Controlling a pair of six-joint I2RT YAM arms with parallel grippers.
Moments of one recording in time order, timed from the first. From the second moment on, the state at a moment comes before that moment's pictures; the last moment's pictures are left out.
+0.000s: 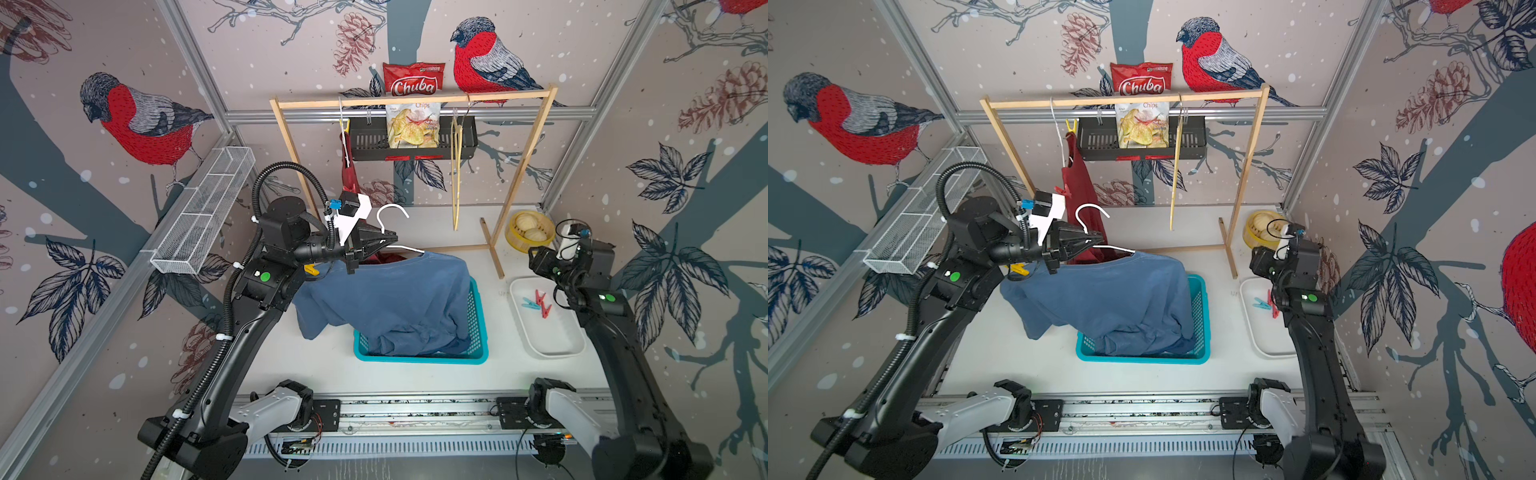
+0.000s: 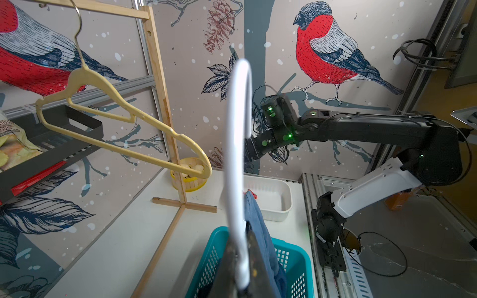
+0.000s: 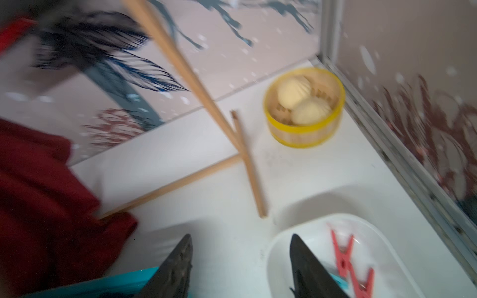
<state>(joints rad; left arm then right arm) -0.40 1.13 1.41 -0.36 0.99 0.10 -0.03 0.90 0.93 -0.44 -0.18 0.26</state>
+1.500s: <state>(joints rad) -0.71 1.42 1.70 -0.44 0.78 0.01 0.85 1.14 1.51 -0.75 -0.13 -0.37</state>
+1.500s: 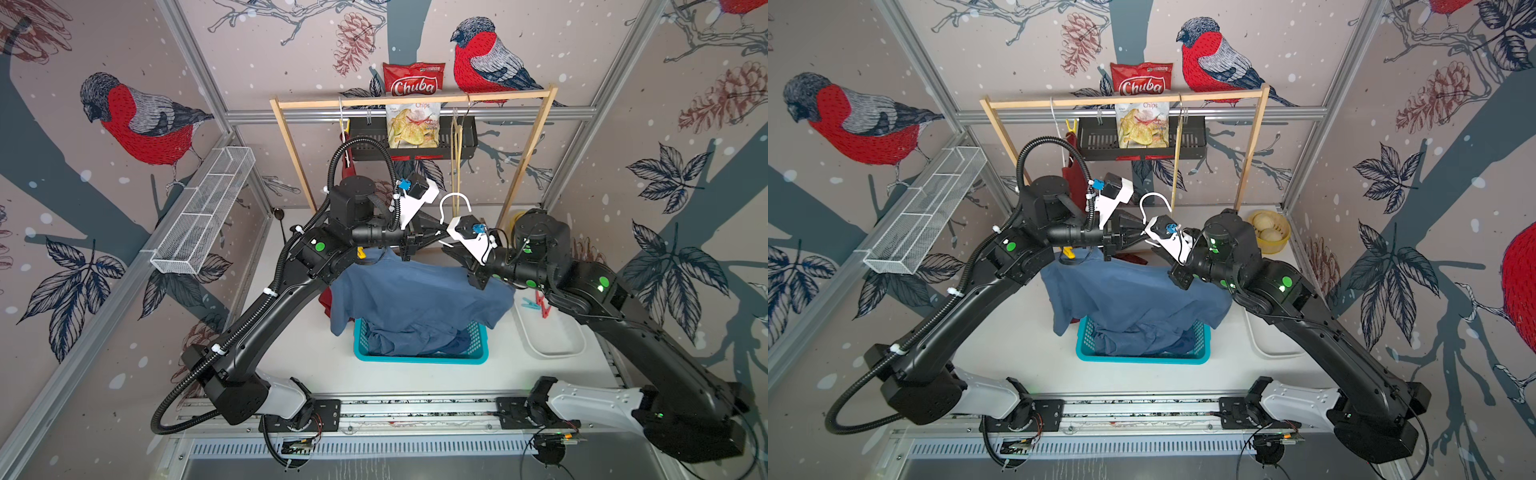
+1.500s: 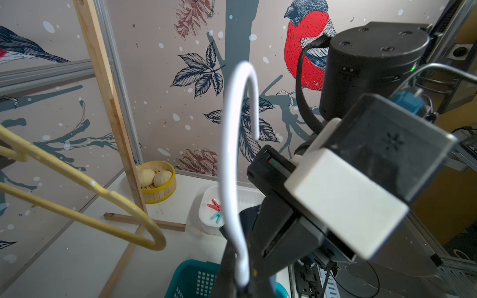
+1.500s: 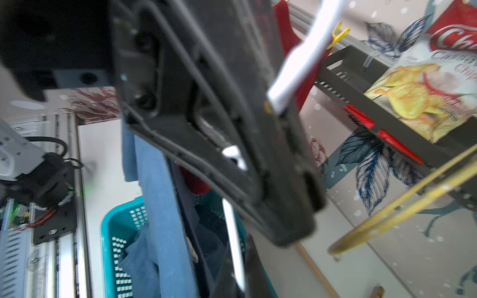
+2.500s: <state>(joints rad) -0.09 1.05 1.44 -0.51 1.26 0.20 0.83 1.05 1.62 -0.91 -0.37 -0.44</state>
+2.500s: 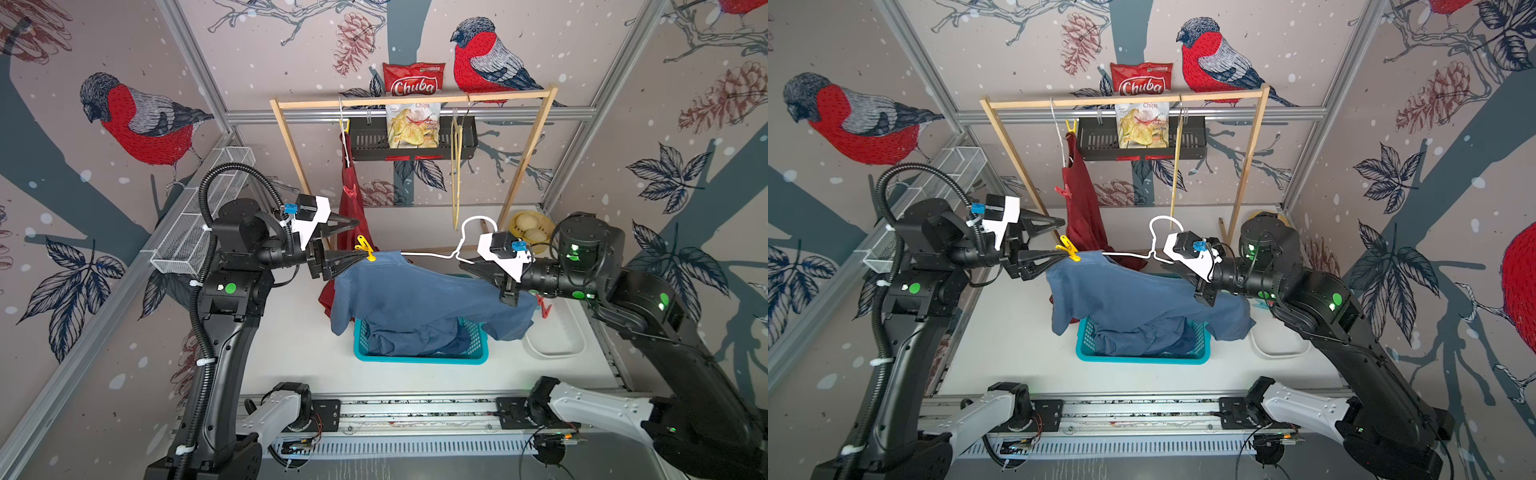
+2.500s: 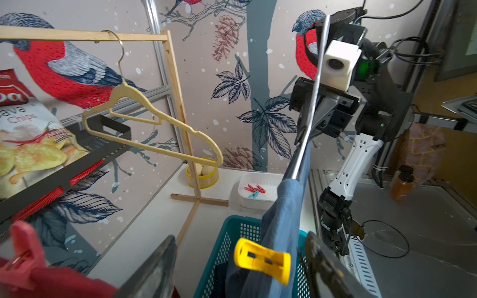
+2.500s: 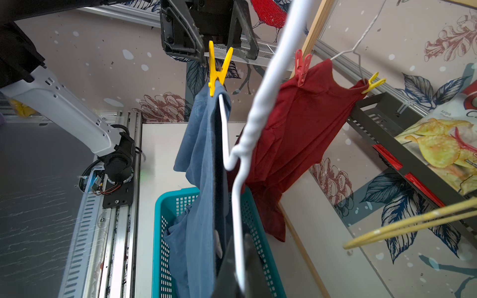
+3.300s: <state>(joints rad) -0.09 1.07 1.36 -0.45 1.42 0.10 0.80 1.07 1.61 -0.90 -0.44 -0.44</state>
